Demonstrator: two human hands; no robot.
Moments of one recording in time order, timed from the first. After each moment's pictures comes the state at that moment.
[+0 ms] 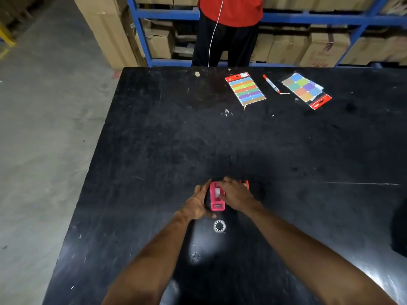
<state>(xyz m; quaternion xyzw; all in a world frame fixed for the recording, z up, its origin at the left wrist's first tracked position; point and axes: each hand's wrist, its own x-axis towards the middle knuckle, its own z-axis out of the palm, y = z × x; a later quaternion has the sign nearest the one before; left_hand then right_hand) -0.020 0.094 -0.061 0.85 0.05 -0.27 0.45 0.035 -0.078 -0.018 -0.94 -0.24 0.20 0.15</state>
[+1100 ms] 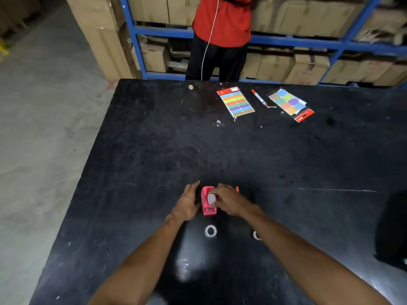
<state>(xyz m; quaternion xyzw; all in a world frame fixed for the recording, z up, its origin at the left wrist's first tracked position) -0.011 0.095 -0.050 0.87 0.06 -0.17 0.45 0.030 -0.085 0.020 -0.91 -0.24 0.27 0.21</state>
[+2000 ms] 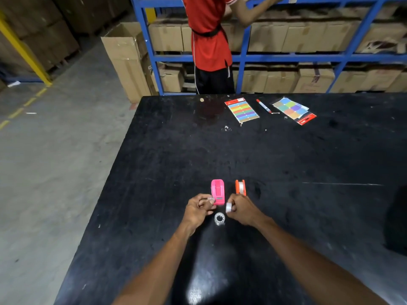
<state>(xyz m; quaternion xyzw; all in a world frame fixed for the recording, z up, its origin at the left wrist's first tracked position) -0.117 0.059 0.013 0.67 0.20 -0.08 0.71 -0.066 -0.123 0.027 -0.92 -0.14 0.23 0.29</state>
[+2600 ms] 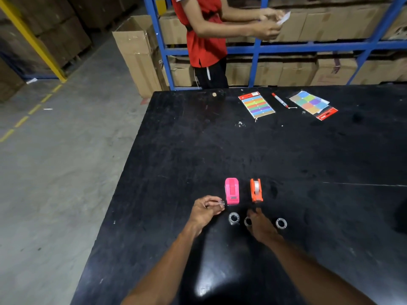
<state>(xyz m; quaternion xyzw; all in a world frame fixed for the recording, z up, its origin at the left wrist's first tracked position) -0.120 0.082 0.009 0.65 0.23 -0.10 0.72 -0.097 -0.129 -0.044 -0.95 -0.11 0.24 0.16</state>
